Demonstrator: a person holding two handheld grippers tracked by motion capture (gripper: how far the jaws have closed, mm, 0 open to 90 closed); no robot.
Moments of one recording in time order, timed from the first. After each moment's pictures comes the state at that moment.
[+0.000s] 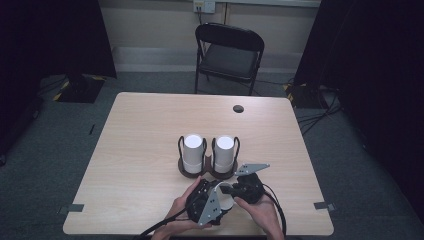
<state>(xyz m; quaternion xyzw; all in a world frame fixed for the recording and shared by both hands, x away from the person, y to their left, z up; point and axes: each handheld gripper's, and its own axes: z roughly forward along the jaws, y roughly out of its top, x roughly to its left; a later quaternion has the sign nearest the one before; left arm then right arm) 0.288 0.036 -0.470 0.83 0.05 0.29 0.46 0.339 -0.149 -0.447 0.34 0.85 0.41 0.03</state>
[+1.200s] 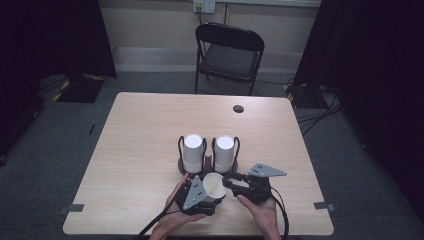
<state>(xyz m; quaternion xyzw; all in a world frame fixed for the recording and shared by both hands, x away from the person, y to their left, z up) 0.308 0.063 -0.472 0.79 0.19 0.24 0.53 0.332 -0.168 -0.447 0.38 0.76 0.52 0.11</state>
